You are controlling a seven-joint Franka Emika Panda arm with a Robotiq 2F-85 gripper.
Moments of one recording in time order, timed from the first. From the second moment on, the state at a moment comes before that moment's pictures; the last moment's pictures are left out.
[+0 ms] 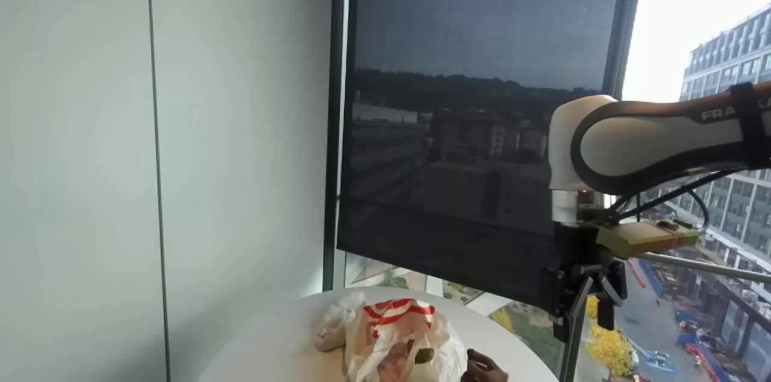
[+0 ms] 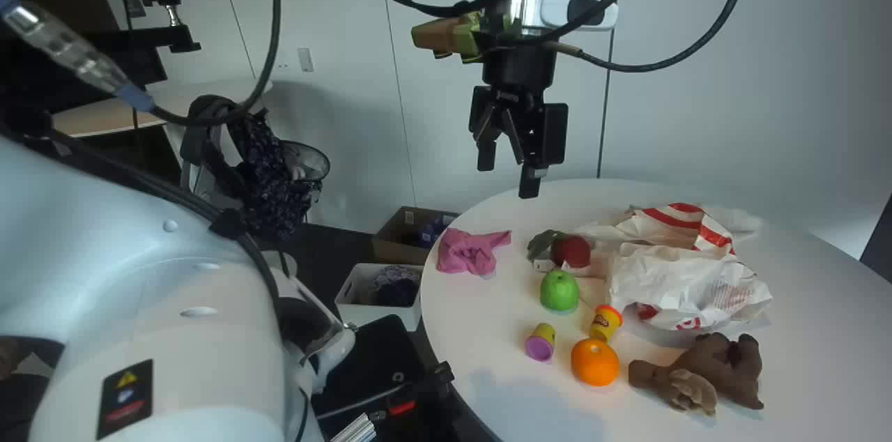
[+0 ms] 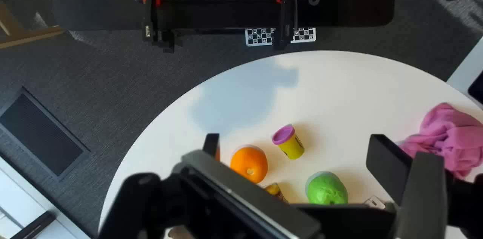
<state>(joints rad) 0.13 -0.60 0.15 -2.48 0.07 1.74 0.20</state>
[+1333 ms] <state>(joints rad) 0.10 -0.22 0.15 -2.54 0.02 2.22 0.23</state>
